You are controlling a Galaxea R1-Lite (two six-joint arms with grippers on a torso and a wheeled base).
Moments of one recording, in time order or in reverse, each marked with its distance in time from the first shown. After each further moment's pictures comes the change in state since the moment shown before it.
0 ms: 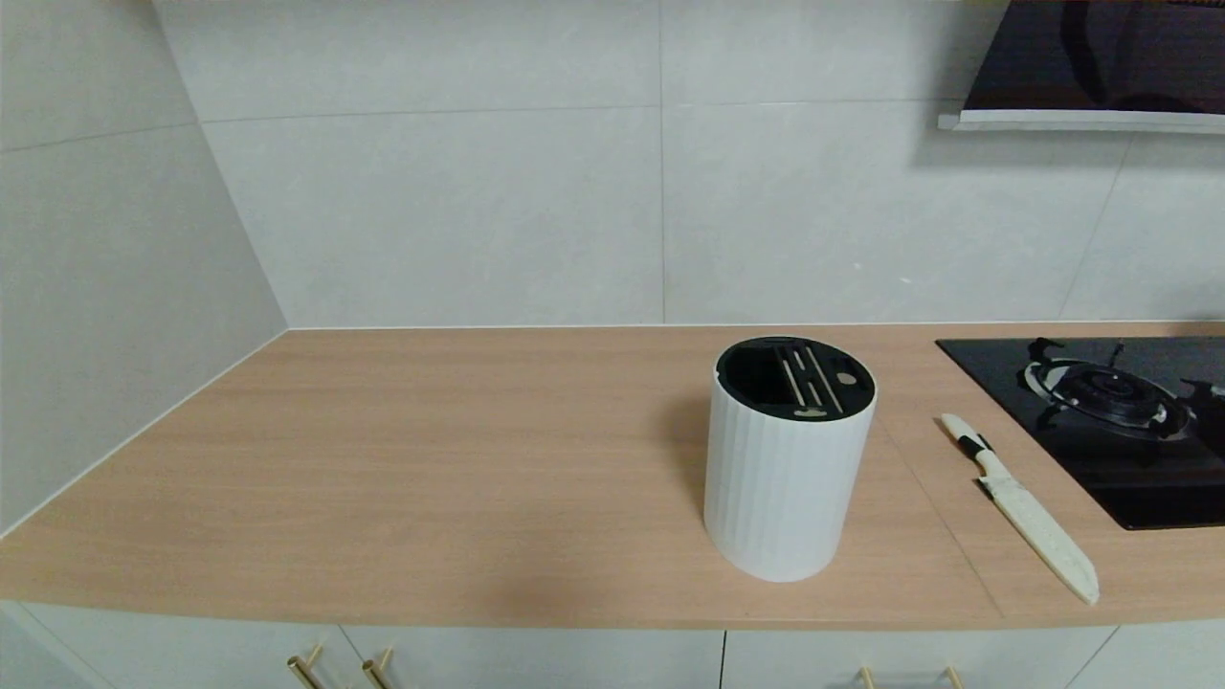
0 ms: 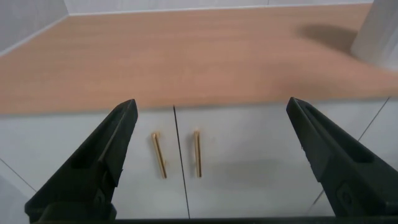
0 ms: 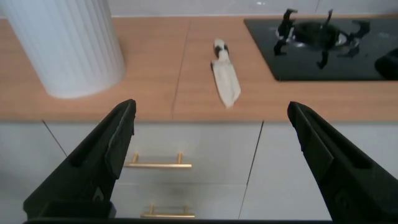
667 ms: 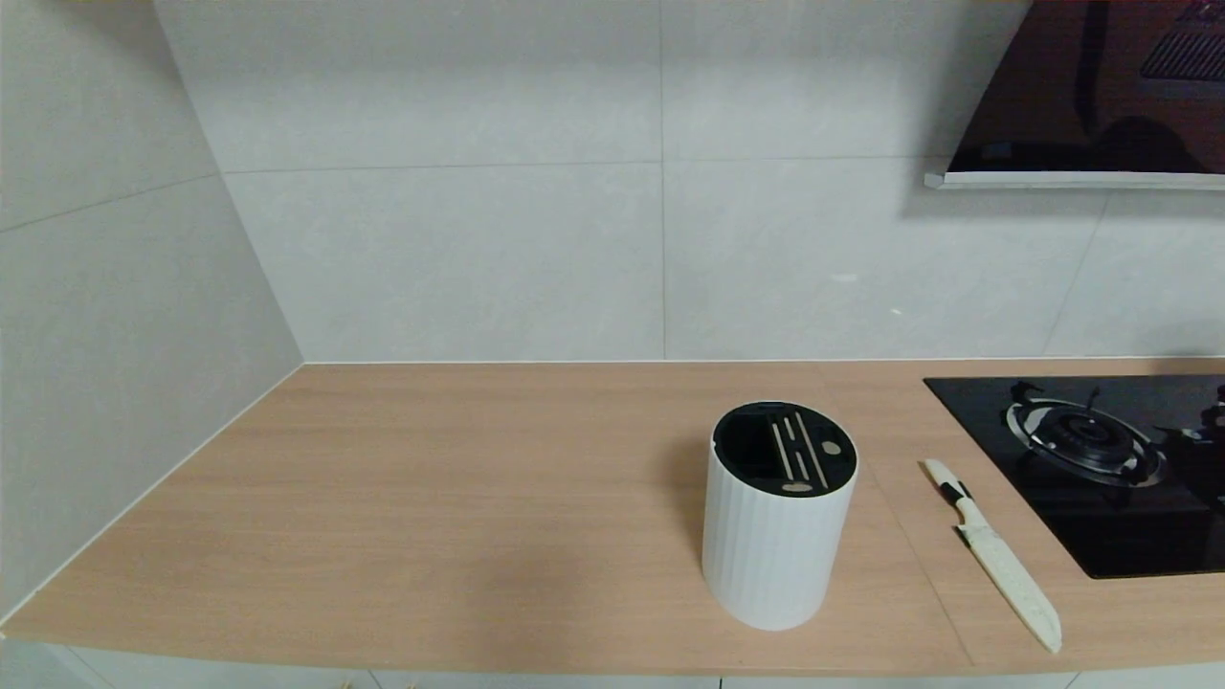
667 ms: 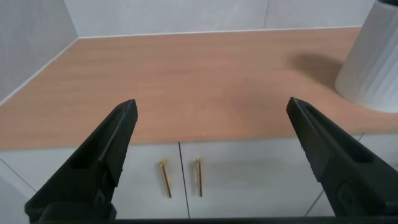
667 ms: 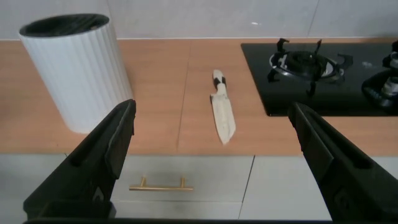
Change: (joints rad) left arm 0.000 0.000 0.000 0.000 0.000 0.000; right arm 0.000 0.000 0.000 0.000 0.000 0.000
